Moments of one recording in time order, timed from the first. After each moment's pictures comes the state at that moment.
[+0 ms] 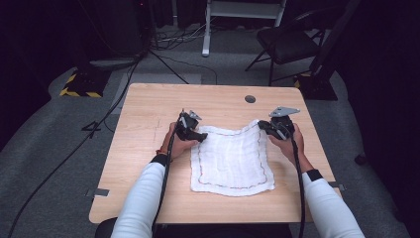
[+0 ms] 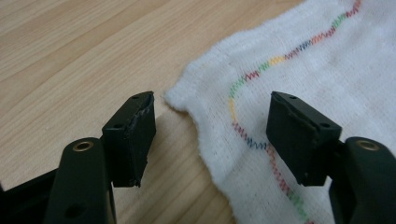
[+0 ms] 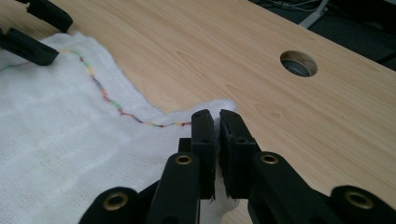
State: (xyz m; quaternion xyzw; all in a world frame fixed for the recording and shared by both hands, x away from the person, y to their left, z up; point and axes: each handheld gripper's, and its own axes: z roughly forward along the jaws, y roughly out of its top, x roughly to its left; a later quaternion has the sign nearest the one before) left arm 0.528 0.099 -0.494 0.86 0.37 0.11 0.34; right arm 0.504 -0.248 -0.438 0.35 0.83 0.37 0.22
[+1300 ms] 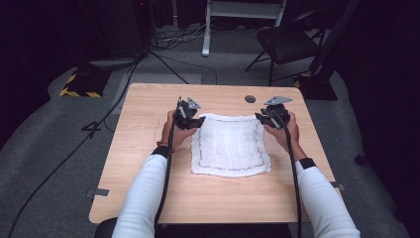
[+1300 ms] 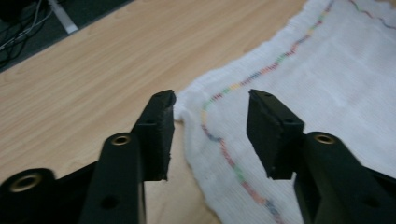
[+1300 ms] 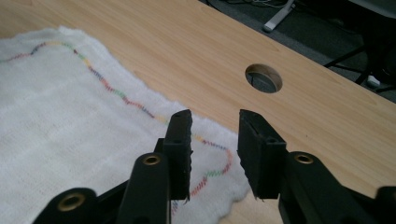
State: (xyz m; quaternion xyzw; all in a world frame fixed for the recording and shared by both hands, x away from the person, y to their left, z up) left arm 0.520 0.101 -0.451 0.84 0.36 0.20 0.37; right arm 0.535 -0.236 -0.430 0.38 0.82 0.34 0.26
